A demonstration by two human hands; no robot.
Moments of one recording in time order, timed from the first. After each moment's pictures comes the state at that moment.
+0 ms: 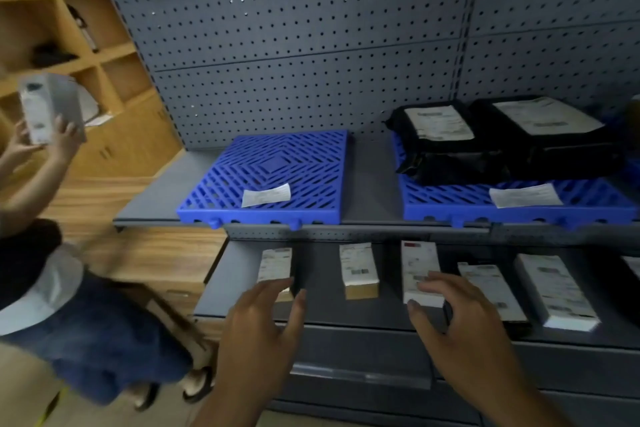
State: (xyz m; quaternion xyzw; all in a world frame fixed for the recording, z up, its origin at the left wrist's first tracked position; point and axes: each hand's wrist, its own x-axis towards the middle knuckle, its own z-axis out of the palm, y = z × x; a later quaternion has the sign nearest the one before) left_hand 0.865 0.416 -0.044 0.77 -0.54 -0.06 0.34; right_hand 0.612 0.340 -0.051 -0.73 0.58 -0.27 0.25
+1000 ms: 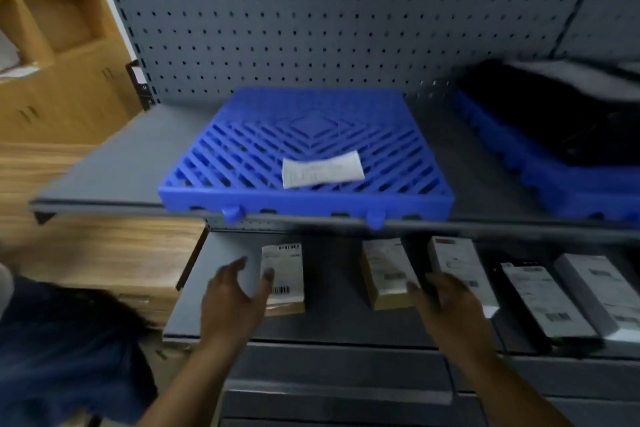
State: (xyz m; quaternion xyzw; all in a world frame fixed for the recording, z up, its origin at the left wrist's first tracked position) left_hand 1.047 0.297 -0.203 0.82 -0.43 -0.18 0.33; right_hand 0.749 0.235 -0.196 -0.63 0.68 -0.25 0.29
